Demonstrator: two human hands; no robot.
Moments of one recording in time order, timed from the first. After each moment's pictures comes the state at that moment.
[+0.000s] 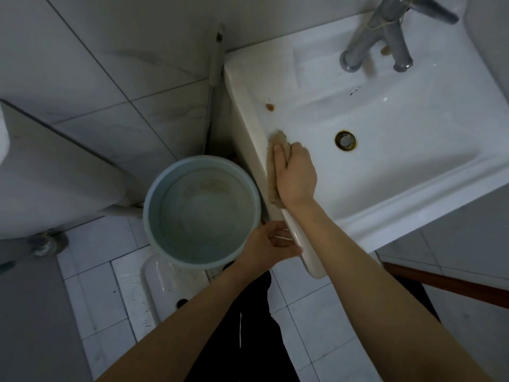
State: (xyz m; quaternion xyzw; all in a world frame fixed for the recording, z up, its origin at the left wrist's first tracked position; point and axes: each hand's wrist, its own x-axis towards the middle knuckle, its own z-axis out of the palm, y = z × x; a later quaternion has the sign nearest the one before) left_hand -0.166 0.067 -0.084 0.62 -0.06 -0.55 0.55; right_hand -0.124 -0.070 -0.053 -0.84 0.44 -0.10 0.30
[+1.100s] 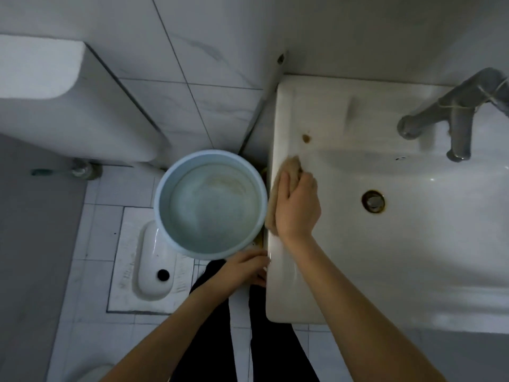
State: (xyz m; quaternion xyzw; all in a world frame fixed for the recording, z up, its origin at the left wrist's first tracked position) left_hand -0.181 0.047 -0.055 0.57 0.14 -0.53 0.61; right_hand -0.118 -0.091 -0.057 -0.89 0.33 -0.08 0.29
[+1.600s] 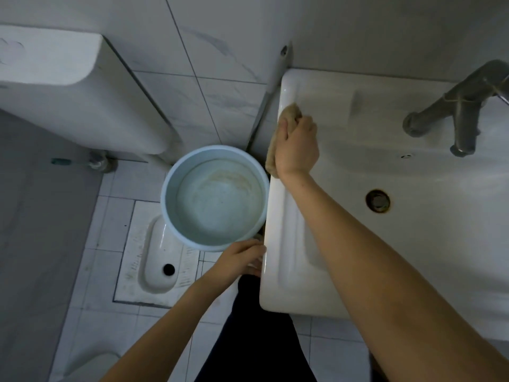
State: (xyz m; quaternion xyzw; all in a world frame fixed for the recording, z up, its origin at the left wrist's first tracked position) left_hand -0.194 0.042 -0.045 0.62 0.16 -0.46 0.61; right_hand -0.033 -0.112 -0.056 -0.91 0.29 -0.08 0.30
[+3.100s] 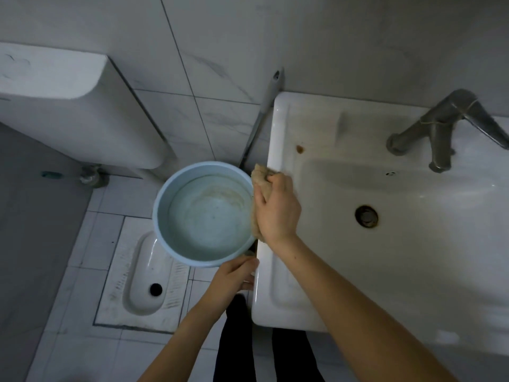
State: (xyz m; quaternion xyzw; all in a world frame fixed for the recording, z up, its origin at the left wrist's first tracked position) left_hand -0.214 0.036 -0.056 0.62 0.19 -0.38 0.65; right_hand -0.127 -0.085 -0.056 -0.93 0.15 -0.12 0.31
